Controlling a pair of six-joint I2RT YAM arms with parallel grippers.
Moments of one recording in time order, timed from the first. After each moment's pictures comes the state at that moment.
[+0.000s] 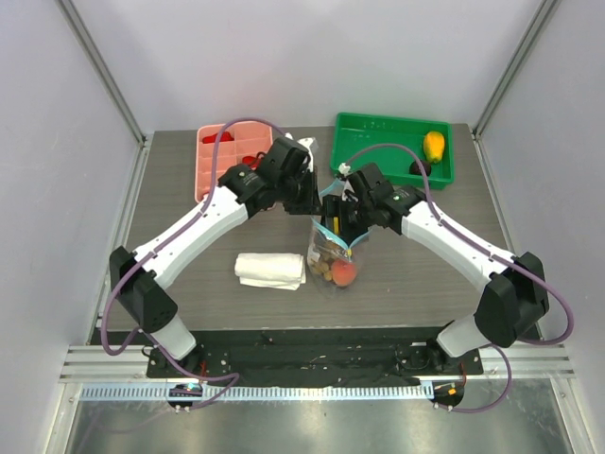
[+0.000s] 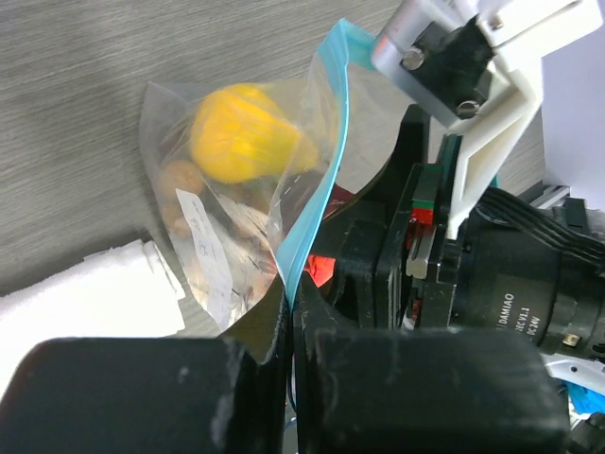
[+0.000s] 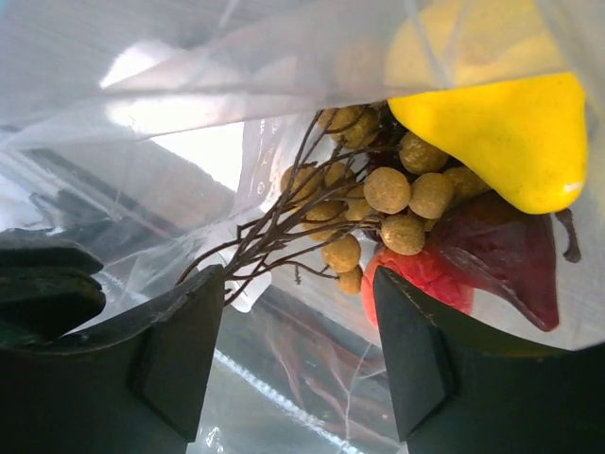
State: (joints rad) left arm -0.76 1.64 1.66 -0.78 0.11 -0.61; right arm 0.61 1.48 1.25 -0.72 -0.29 0.54
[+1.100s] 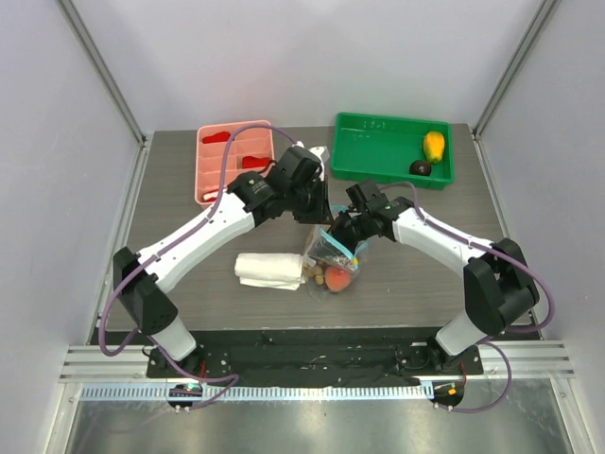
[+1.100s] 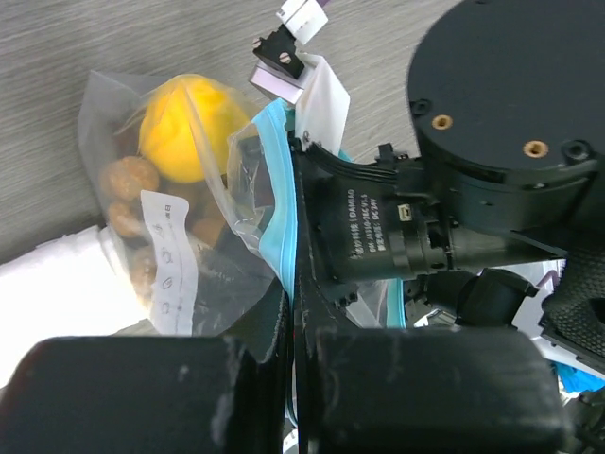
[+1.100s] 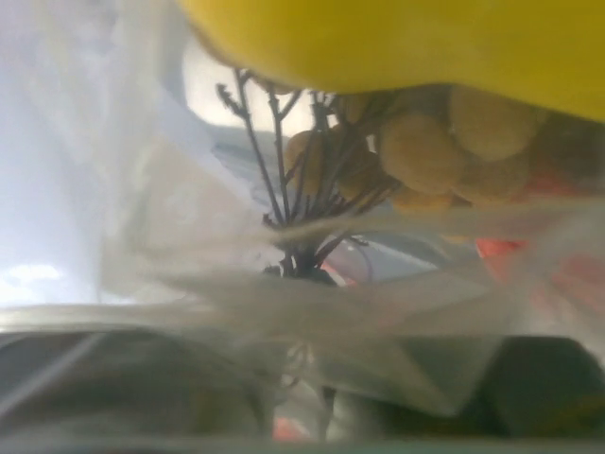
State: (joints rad) left arm -0.83 1.64 1.65 -0.78 0.10 -0.65; right arm 0.57 1.56 1.09 -0.55 -0.63 1.29
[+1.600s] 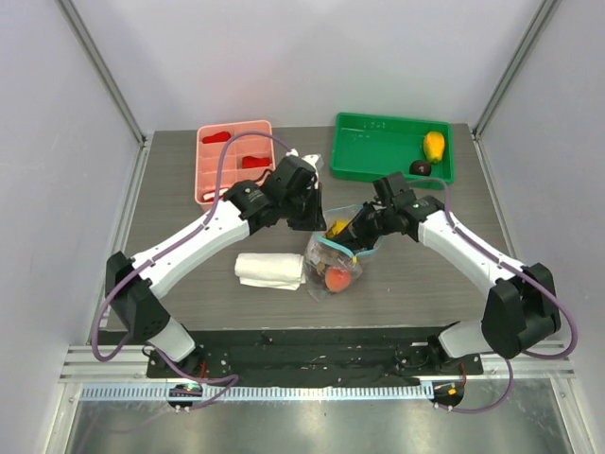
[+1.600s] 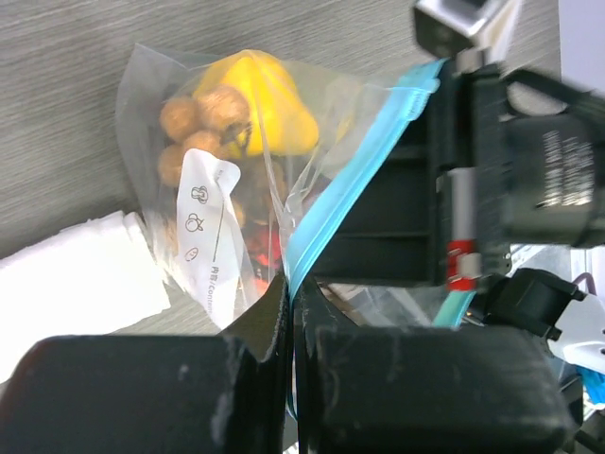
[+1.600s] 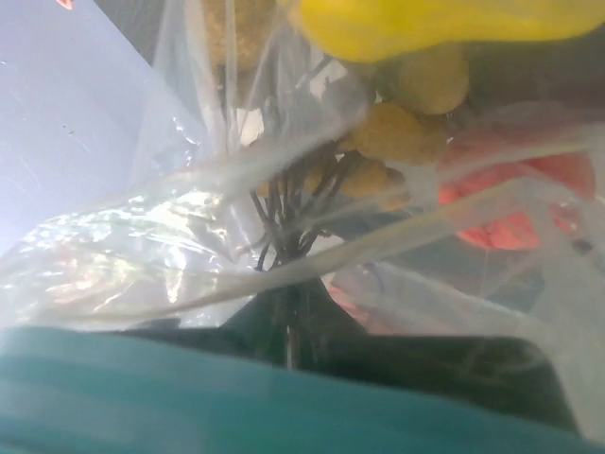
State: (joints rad) left arm -0.83 1.59 1.54 -0.74 0.06 -0.64; right arm 0.45 1.40 1.05 -0.61 -0.57 1.28
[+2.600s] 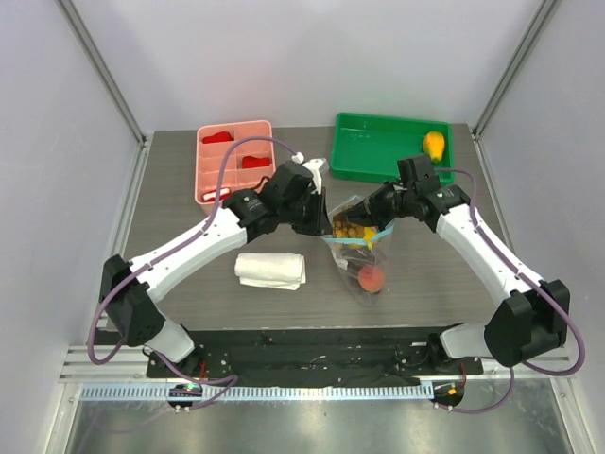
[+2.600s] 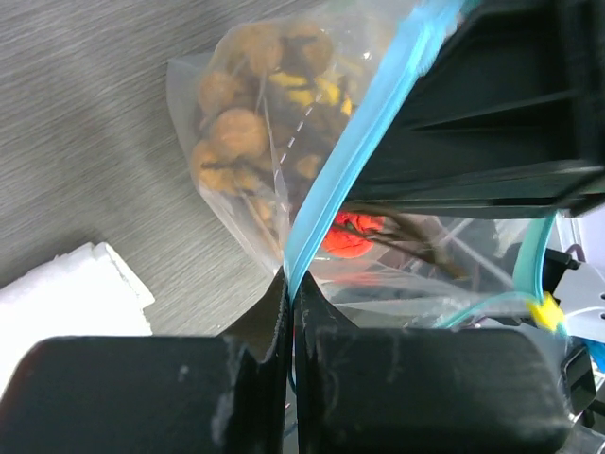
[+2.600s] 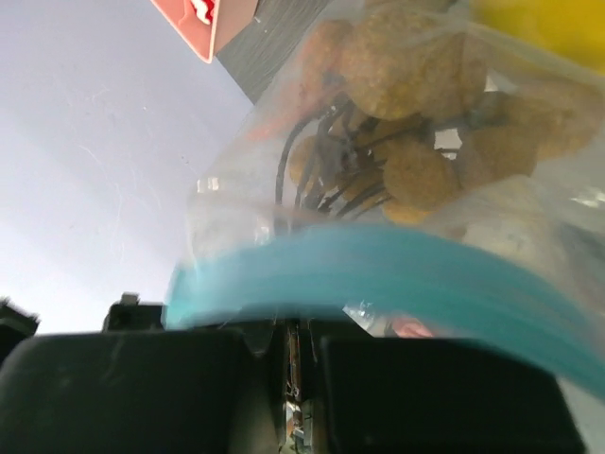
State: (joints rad) left arm -0.84 1.54 1.43 -0.58 0.14 -0.58; right arm 0.32 1.34 1.15 -0.64 -0.58 1.39
